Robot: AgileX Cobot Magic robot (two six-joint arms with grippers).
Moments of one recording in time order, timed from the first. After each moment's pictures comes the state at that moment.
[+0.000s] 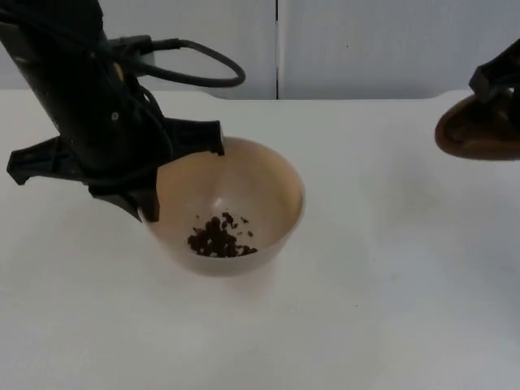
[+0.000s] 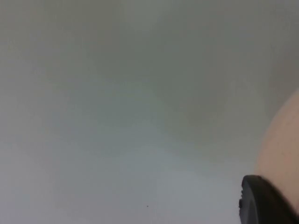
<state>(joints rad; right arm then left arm) 0.40 1.70 -1.25 -0.24 0.82 0.15 -0.45 1.77 -1.08 -0.01 0.71 -0.54</state>
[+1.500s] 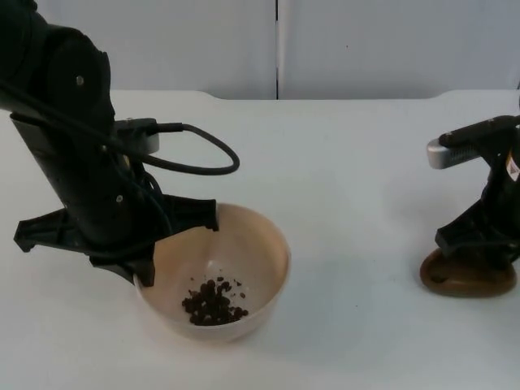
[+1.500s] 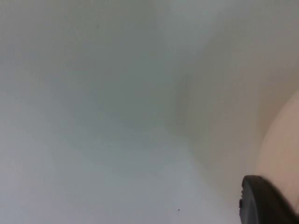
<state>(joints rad) 0.40 2.03 -1.08 -0.40 0.57 0.40 -0.44 1.88 -0.96 -0.02 0.56 -0.52</state>
